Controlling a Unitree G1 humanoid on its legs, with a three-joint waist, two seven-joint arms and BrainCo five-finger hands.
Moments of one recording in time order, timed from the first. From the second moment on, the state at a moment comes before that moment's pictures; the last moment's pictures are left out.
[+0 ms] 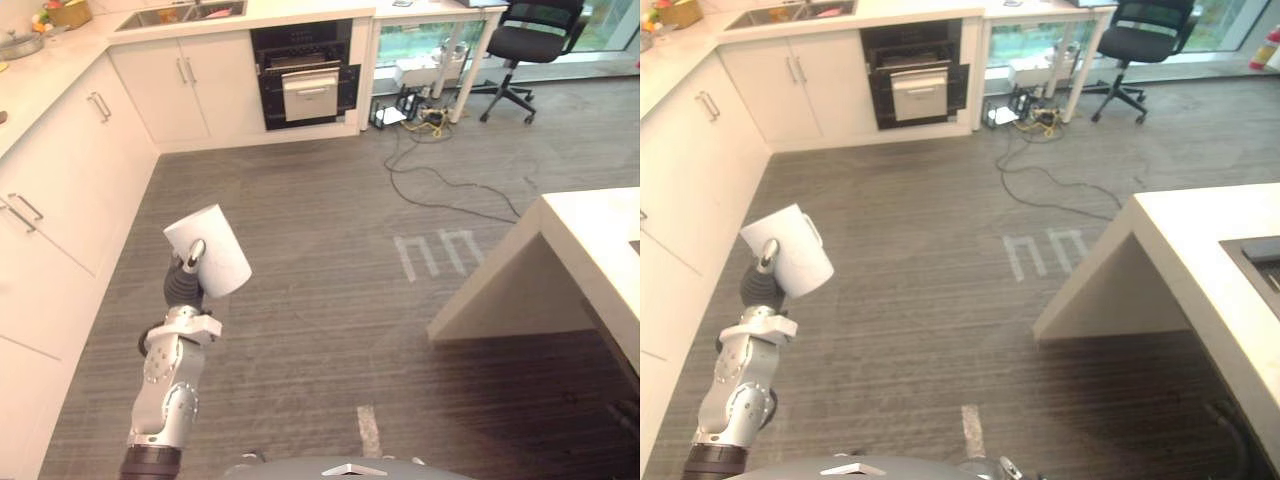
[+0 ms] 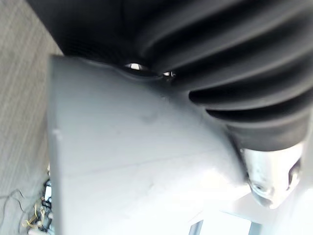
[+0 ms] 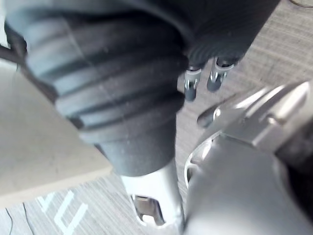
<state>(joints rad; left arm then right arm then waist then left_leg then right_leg) 0.11 0.13 -0.01 -0.09 -0.49 -0.11 0.15 0.21 -0.09 -0.26 1.04 0.42 -0.08 -0.06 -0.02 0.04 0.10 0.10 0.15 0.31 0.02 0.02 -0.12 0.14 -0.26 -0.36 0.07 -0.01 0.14</state>
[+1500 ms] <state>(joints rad) 0.11 0.12 -0.13 -0.05 -0.17 -0.15 0.11 0.24 0.00 -0.35 0.88 0.58 -0.04 0.03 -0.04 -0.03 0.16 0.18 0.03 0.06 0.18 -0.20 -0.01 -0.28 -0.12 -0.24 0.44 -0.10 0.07</state>
